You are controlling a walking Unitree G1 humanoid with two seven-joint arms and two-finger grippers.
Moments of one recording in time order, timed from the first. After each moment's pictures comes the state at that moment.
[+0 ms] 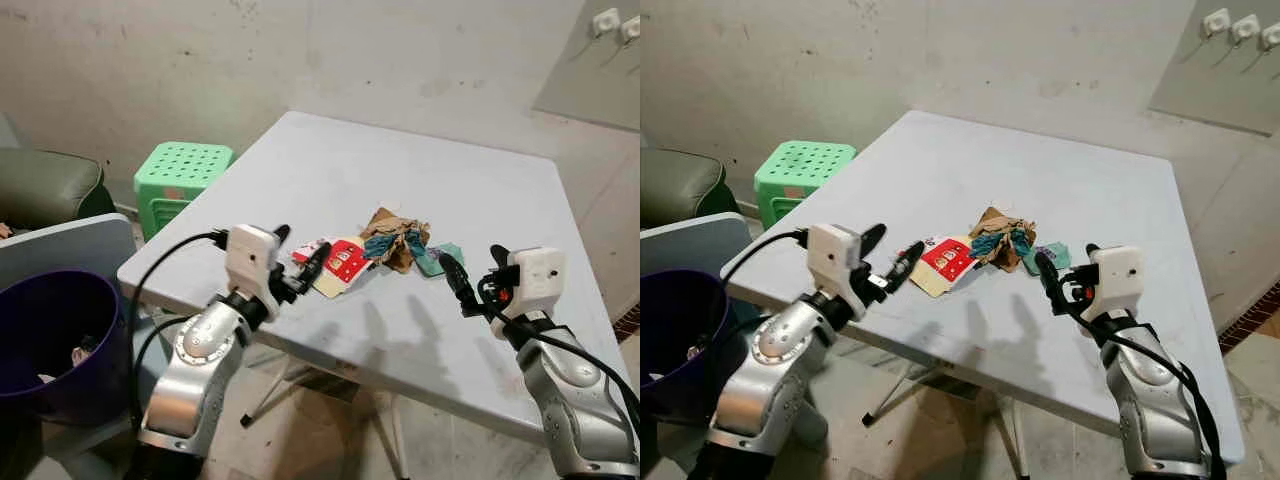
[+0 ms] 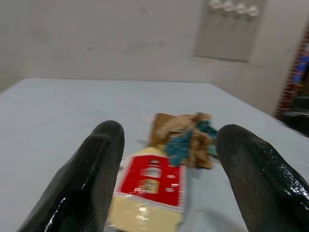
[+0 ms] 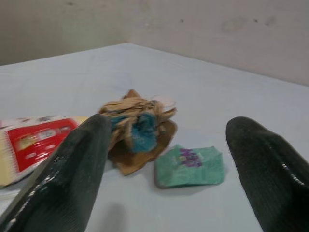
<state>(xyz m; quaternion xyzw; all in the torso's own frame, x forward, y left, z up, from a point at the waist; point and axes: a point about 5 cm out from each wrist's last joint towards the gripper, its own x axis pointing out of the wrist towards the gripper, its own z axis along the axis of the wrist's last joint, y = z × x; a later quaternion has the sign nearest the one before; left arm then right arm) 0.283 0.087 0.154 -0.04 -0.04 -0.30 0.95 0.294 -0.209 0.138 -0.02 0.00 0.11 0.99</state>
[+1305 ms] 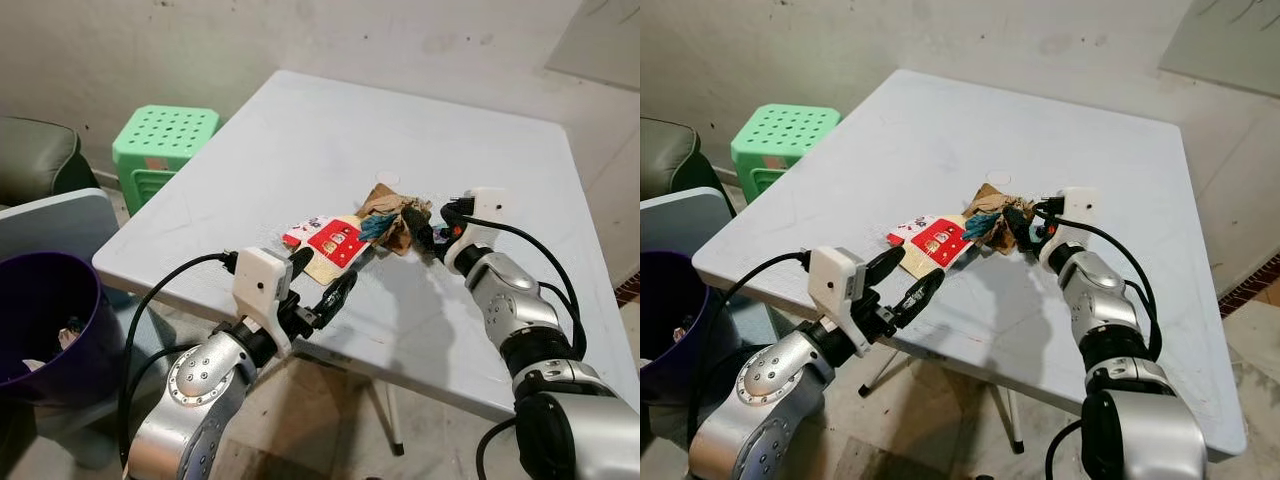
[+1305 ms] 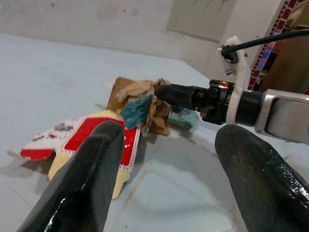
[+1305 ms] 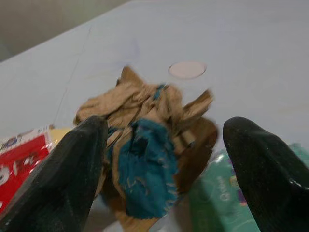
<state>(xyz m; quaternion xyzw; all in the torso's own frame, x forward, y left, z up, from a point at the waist) 0.243 0.081 0.165 -0.06 -0.03 -0.34 0.94 0.385 -0.180 0.143 0.09 0.05 0.16 0.98</state>
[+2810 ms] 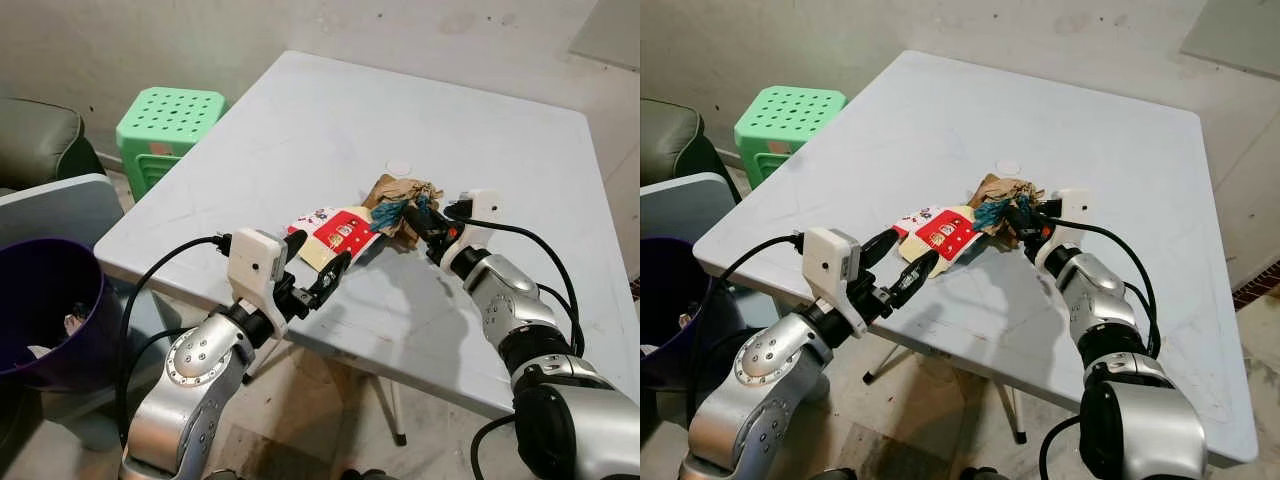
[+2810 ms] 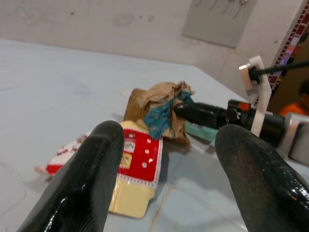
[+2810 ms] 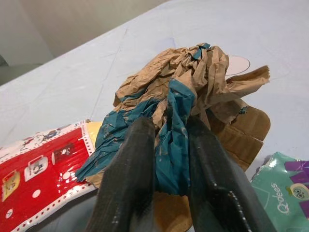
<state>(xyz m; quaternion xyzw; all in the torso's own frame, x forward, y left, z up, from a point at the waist) 0.263 0.081 0.180 -0.06 -0.05 -0.33 0.94 0.379 -0.183 0.140 0.12 0.02 0.21 0.97</state>
